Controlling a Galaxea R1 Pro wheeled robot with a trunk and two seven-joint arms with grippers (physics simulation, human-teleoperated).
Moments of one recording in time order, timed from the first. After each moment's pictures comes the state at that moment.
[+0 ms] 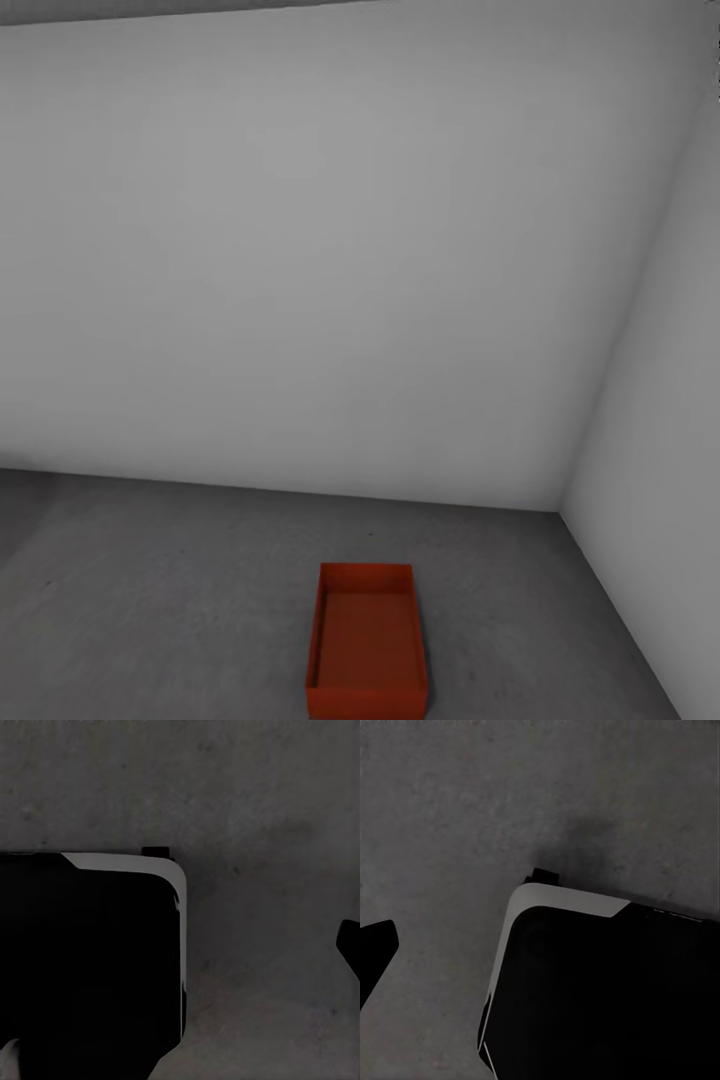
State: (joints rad) left arm -0.24 0.01 0.02 0.00 0.21 -0.03 0.08; right arm -0.16 -0.03 0.23 0.03 -0.21 -0.13 -0.04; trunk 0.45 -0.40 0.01
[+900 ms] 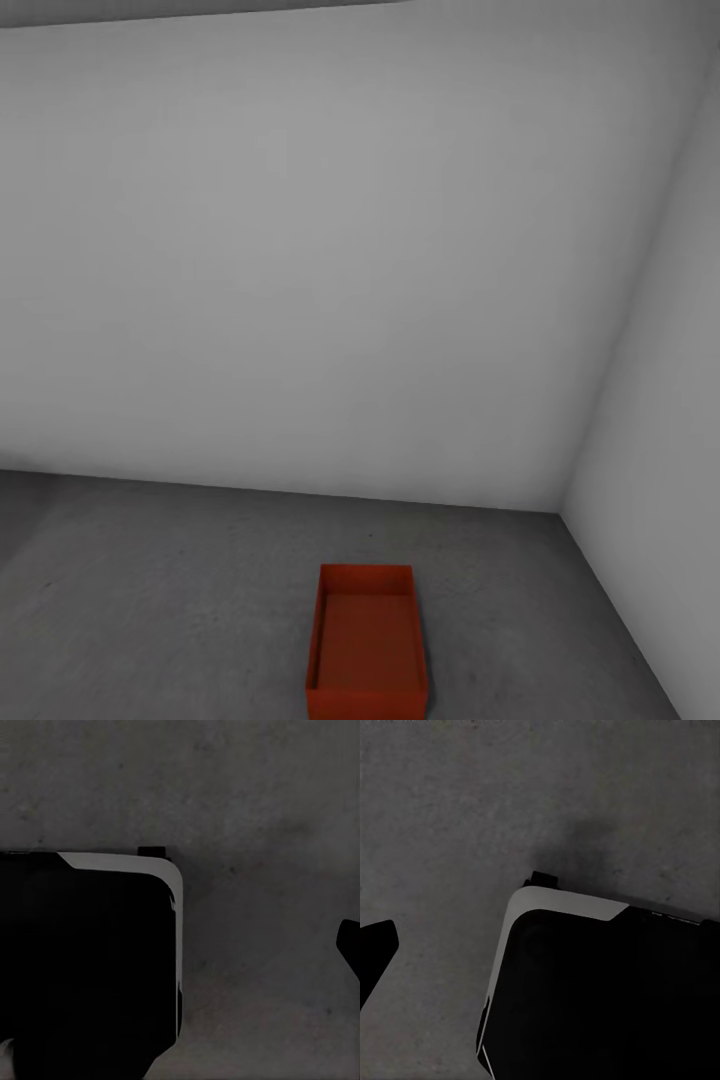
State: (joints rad) left arm -0.24 0.01 0.02 0.00 0.21 -0.03 0.08; right arm -0.16 -0.03 0.23 0.03 -0.20 -0.12 -0.05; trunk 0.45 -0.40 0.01
